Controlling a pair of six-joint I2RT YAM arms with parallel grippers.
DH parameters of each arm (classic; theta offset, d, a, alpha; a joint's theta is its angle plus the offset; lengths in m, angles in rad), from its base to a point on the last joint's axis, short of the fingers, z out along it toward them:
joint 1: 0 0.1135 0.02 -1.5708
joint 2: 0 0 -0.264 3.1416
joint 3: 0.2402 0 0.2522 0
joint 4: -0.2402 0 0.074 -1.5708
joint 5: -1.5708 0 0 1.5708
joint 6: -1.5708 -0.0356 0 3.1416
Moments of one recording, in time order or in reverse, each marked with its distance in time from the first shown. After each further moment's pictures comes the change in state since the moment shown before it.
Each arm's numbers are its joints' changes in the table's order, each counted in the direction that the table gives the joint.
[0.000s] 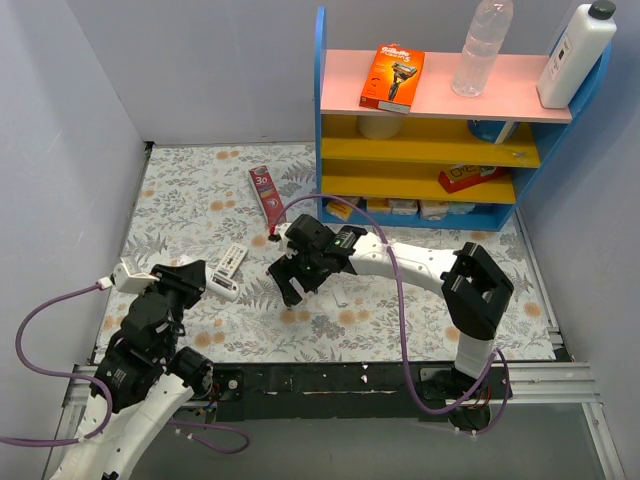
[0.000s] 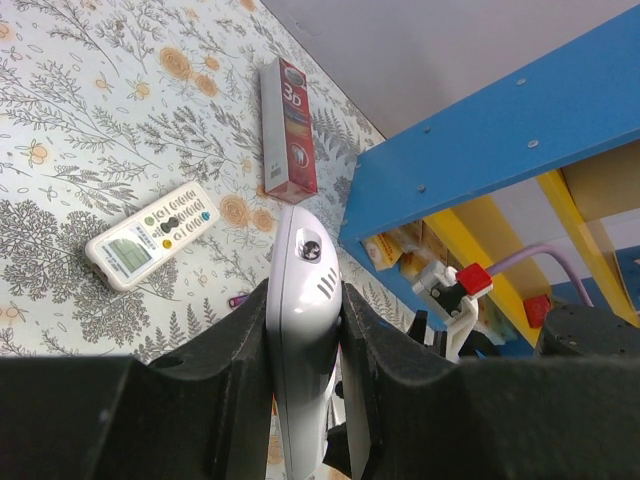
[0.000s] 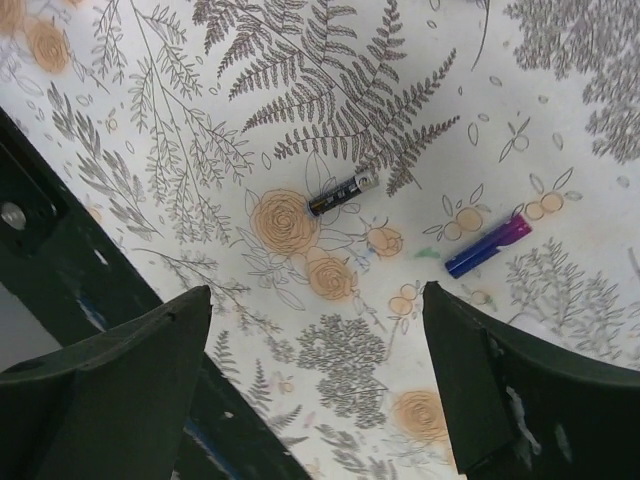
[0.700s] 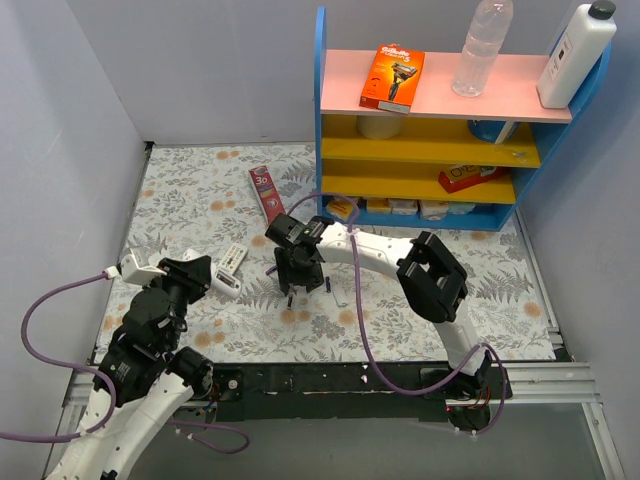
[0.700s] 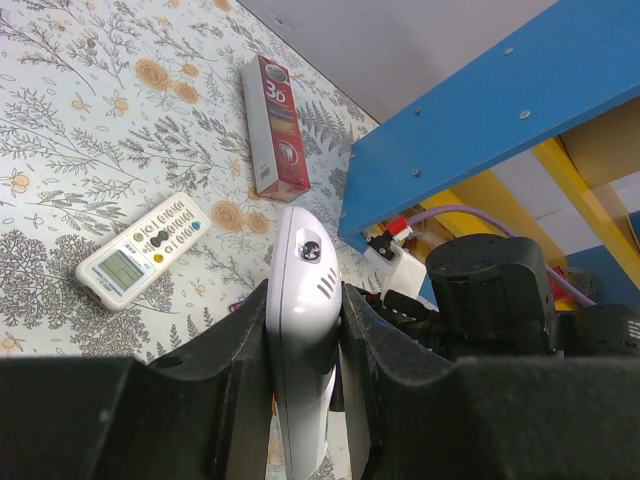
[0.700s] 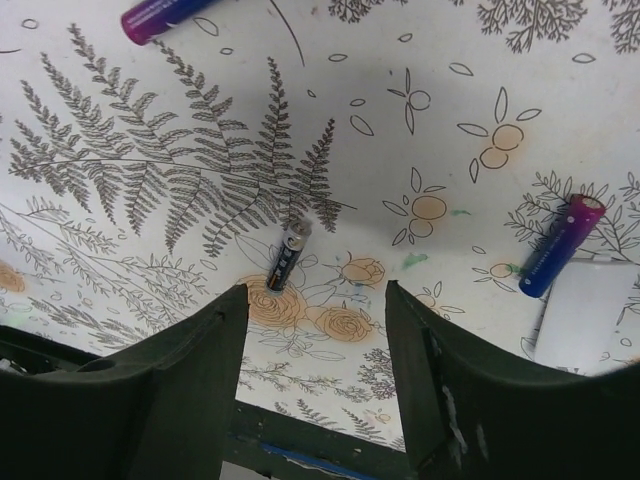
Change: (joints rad) left arm 0.000 0.036 -0.007 0.075 -0.052 -0.109; right arm 0.002 0.269 0.300 -0.290 -0.195 -0.581
